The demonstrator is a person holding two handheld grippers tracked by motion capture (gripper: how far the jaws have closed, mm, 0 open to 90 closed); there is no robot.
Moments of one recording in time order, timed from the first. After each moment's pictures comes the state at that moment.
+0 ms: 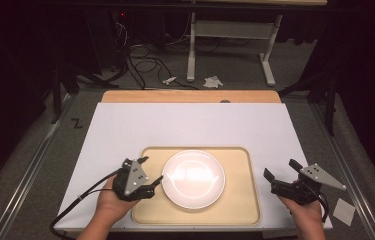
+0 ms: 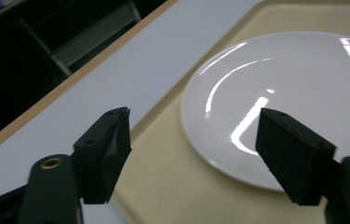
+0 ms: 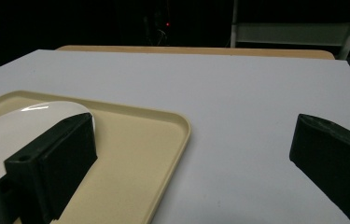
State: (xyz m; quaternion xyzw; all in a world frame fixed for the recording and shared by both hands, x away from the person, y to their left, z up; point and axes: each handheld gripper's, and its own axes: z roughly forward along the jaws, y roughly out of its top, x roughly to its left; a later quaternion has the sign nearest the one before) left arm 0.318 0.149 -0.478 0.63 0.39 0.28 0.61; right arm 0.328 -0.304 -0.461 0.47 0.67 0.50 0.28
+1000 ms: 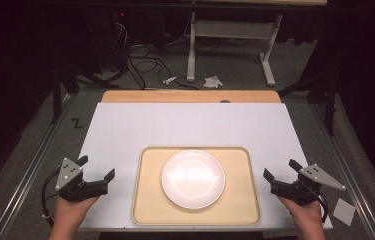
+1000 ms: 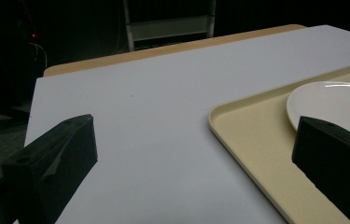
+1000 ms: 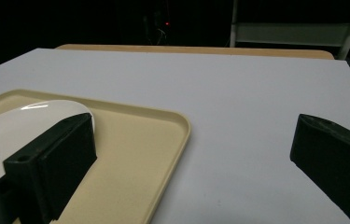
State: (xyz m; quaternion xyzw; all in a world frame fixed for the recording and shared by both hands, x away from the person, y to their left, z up) left arm 0.308 0.255 -0.465 0.44 0.54 0.29 0.66; right arm 0.327 -0.303 -0.462 0.47 0.68 0.50 0.28
